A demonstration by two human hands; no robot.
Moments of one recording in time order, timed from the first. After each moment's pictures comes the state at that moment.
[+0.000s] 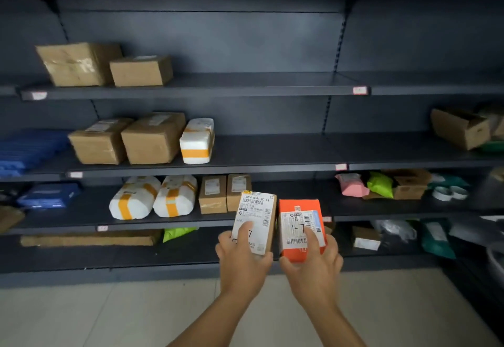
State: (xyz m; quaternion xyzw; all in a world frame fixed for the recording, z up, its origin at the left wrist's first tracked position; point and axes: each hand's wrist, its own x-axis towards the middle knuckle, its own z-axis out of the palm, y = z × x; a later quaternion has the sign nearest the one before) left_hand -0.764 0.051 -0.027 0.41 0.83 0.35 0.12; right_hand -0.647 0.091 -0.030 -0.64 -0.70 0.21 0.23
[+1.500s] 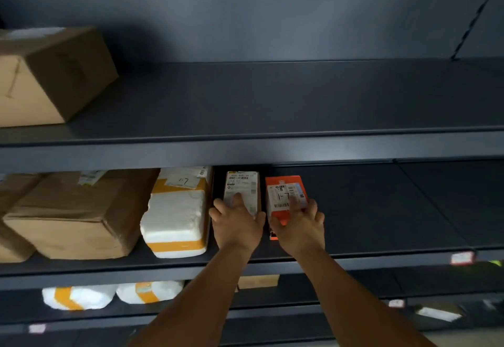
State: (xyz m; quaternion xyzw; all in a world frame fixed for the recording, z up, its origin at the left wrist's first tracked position) left_hand -1.074 0.488 -0.034 0.41 0.89 0.17 0.09; right_hand -0.965 0.541 -0.049 -0.60 -0.76 0.20 0.10
